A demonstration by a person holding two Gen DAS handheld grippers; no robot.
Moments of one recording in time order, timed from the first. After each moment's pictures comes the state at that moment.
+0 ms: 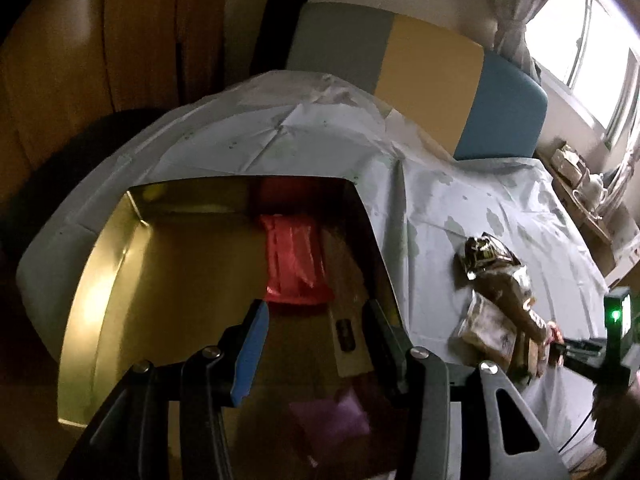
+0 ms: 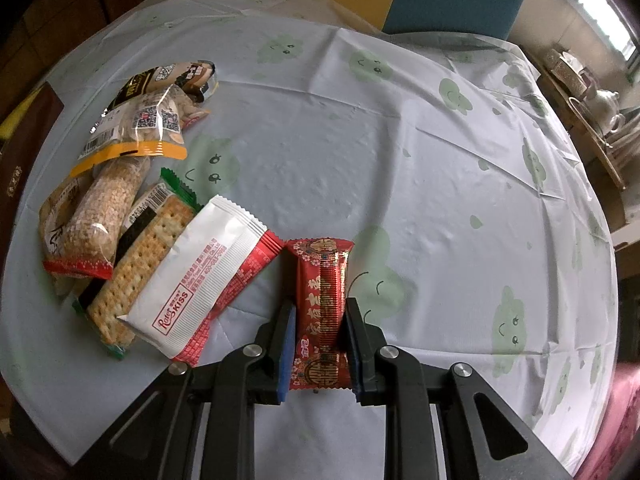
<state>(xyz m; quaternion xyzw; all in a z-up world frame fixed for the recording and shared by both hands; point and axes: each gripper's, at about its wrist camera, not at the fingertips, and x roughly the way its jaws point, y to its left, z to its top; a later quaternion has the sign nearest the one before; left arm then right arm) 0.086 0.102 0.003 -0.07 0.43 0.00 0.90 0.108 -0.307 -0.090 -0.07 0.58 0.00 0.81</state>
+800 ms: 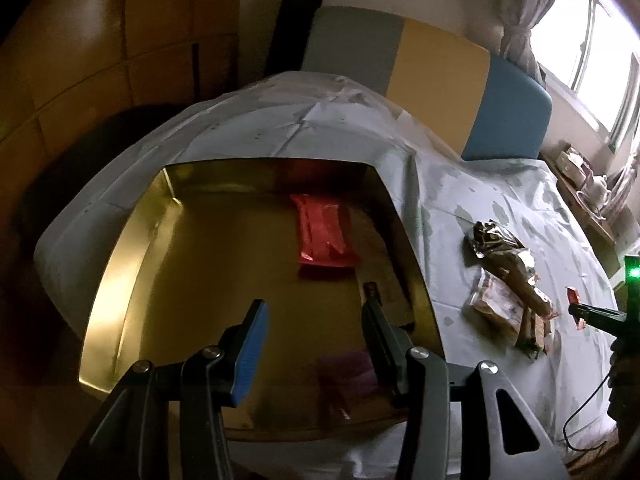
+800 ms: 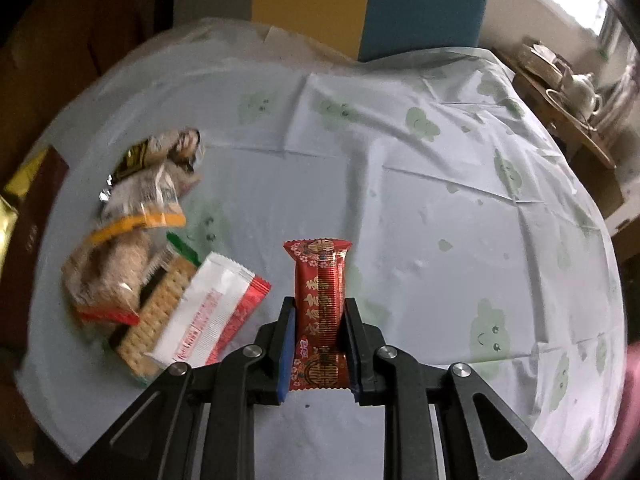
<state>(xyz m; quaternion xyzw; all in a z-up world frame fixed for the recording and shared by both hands) 0.048 0.126 -0.001 -0.08 0.42 0.02 0.90 0.106 -0.328 -0.054 -0.02 0.53 -0.02 0.85</state>
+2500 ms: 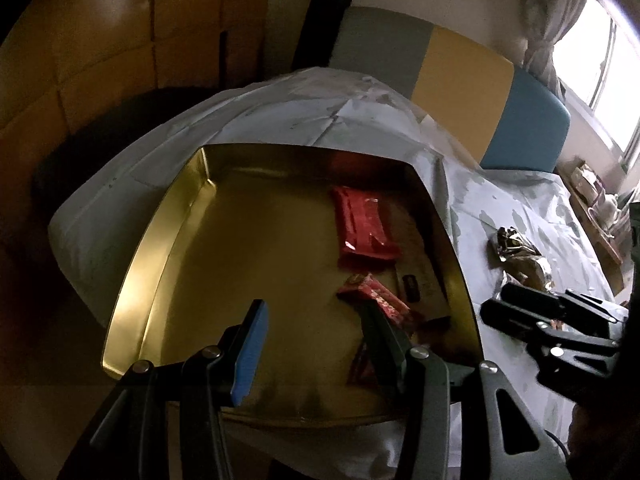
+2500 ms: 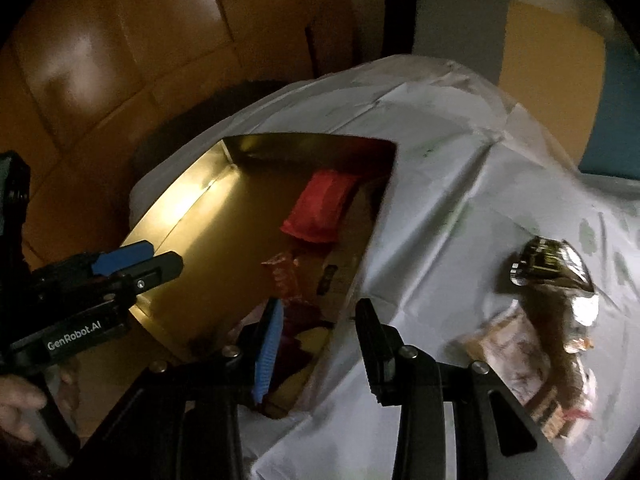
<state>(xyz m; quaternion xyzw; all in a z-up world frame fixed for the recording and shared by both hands) 0.034 0.156 -0.008 -0.10 0.43 0.04 0.90 0.074 -0.038 -0.022 -0.06 0.45 0.29 0.84</state>
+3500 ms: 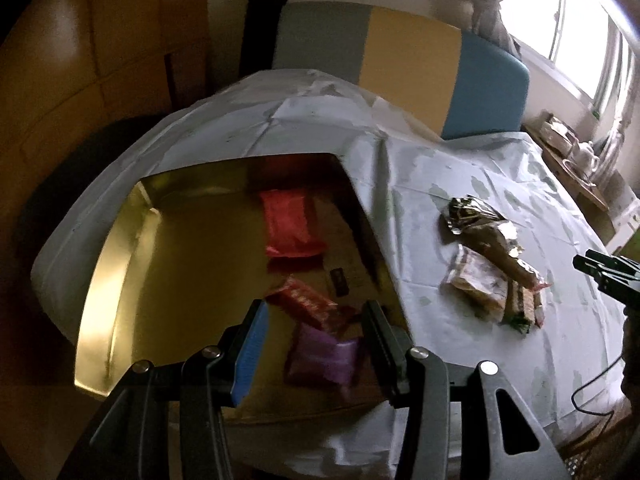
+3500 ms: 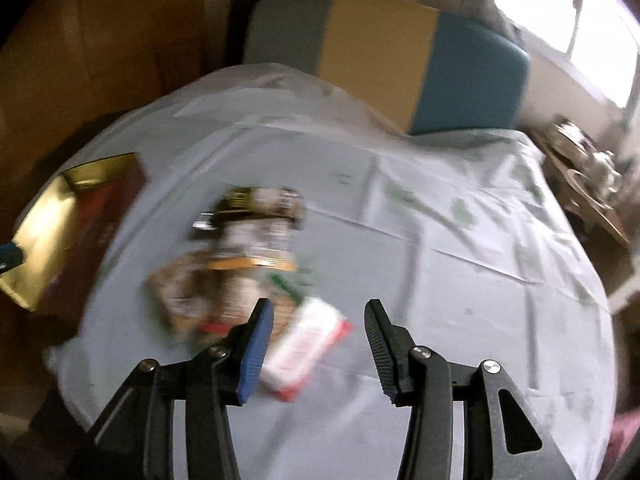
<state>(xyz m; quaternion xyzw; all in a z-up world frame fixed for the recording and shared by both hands) 0.043 0.087 0.006 -0.03 0.44 -0.01 0.90 0.079 -0.277 -0.005 -0.07 0.44 0.05 0.89</state>
